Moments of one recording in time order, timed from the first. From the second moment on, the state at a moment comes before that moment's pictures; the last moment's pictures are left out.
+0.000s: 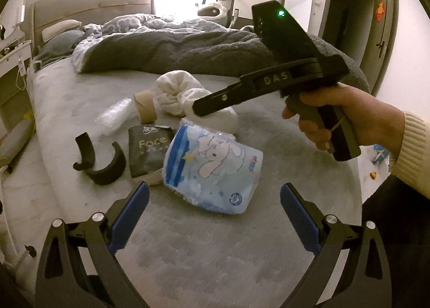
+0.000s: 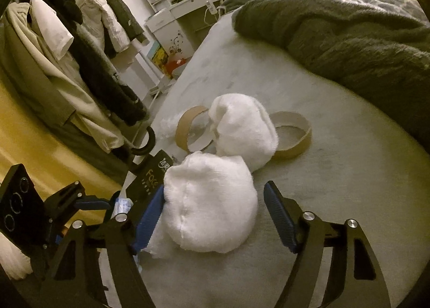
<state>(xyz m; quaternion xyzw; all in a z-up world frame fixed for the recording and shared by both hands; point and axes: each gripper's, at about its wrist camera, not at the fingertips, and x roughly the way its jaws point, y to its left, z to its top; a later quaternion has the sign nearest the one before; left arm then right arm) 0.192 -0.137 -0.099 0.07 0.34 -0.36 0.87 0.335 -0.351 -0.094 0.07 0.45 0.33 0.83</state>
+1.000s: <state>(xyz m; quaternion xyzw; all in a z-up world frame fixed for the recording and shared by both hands) 0.214 -0.159 -0.109 0.07 0.35 -0.34 0.87 0.327 -0.359 -0.070 0.09 0.42 0.35 0.83</state>
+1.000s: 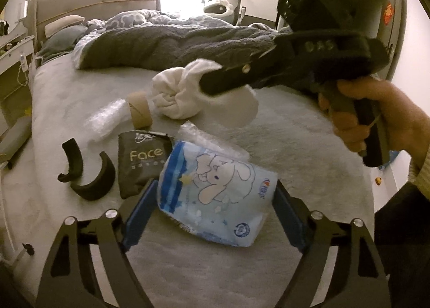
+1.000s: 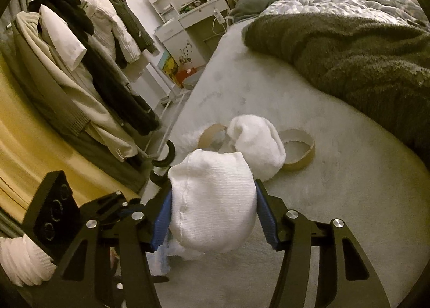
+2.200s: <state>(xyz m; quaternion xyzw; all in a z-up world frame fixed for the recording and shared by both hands) 0.206 -0.008 -0.079 0.00 0.36 -0.13 0.92 0.329 -0.233 -0.031 0.07 0.38 0.40 0.83</state>
